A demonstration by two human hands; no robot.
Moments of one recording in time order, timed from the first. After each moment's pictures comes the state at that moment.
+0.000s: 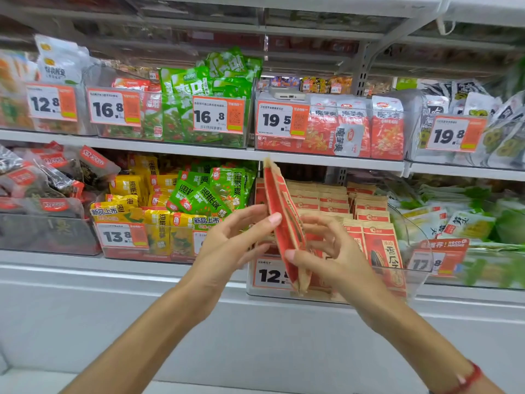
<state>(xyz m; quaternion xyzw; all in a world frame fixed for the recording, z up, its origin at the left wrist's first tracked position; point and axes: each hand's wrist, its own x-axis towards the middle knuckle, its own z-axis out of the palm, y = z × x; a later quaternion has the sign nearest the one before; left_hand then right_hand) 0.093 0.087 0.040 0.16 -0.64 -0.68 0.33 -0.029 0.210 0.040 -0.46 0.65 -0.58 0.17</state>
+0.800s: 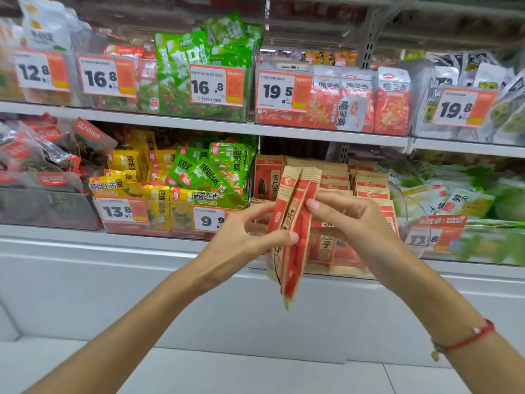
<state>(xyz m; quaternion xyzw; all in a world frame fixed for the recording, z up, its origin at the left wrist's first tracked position) 0.093 0.089 0.024 0.12 -0.79 -0.54 0.25 -0.041 0.222 0.052 -0.48 0.62 -0.59 0.20</state>
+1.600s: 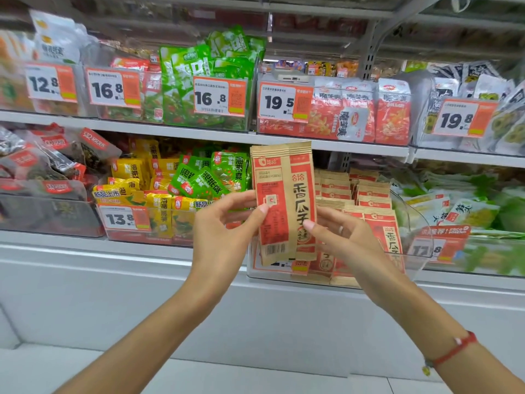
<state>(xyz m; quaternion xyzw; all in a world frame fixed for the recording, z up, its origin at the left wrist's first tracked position) 0.090 0.098 0.031 0.21 -0.66 -0.52 0.50 -0.050 0.212 0.033 -0.43 0.64 -0.60 0.20</state>
